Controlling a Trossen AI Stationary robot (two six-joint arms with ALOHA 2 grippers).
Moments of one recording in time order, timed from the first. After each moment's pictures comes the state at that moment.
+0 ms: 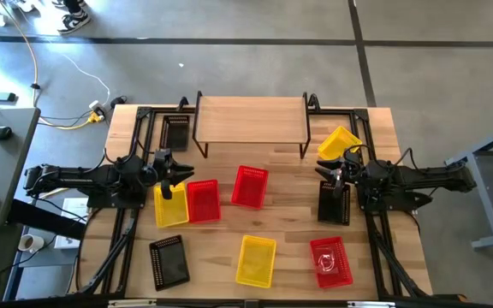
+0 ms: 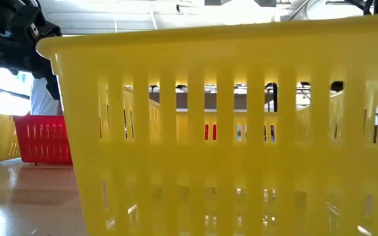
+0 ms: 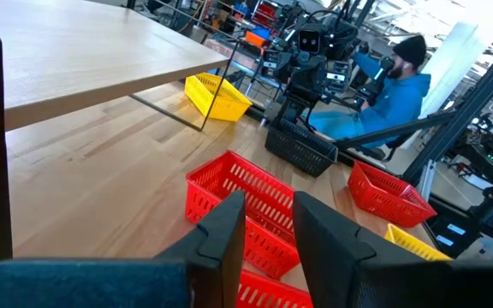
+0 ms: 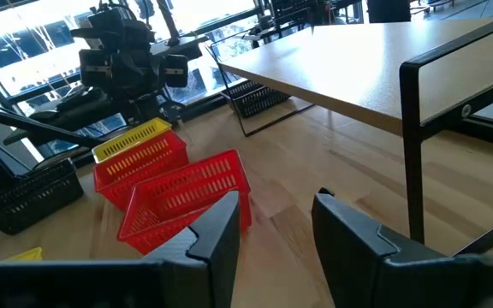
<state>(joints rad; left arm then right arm) 0.18 0.22 0.01 0.11 -0.10 -0.42 0.06 0.11 0.06 -0.09 0.37 0.35</state>
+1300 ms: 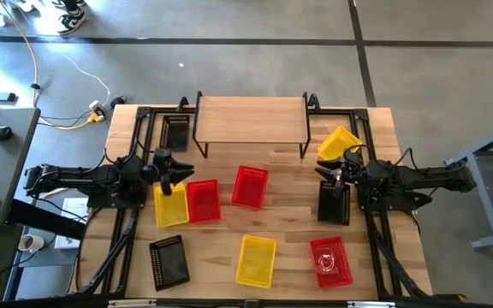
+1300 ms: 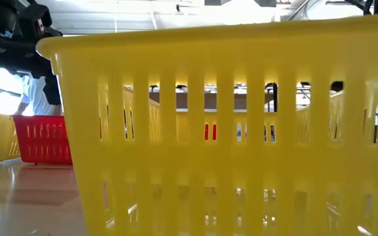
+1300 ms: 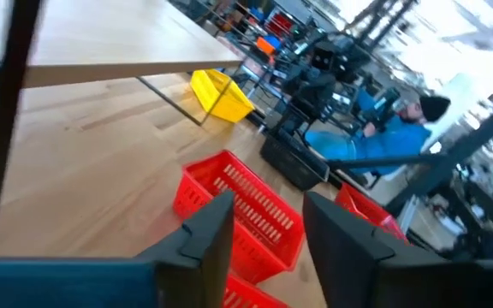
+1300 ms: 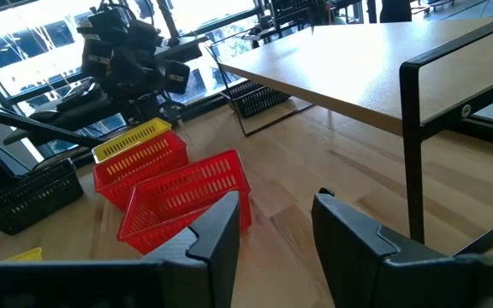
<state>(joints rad) 0.18 0.22 0.01 0.11 -0.14 -0.64 0.06 0.11 0.06 -0.09 0.37 0.35</state>
